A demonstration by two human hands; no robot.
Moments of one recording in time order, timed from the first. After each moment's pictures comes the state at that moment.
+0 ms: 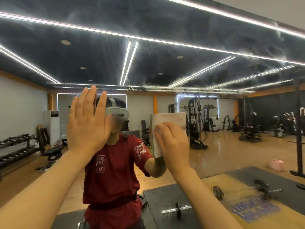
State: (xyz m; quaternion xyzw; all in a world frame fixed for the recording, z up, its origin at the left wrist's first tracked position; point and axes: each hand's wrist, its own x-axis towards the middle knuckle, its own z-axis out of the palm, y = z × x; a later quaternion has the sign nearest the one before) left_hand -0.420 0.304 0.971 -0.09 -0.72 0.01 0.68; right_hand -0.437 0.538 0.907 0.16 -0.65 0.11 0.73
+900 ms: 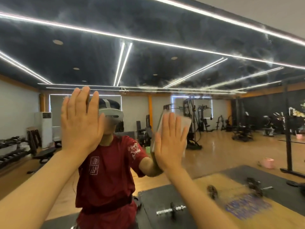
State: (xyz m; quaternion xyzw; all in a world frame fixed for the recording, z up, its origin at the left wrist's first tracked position) left_hand -0.418 0.311 0.972 -0.09 -0.73 -0.03 0.68; right_hand -0.461 0.546 0.889 0.05 -0.75 0.18 0.64
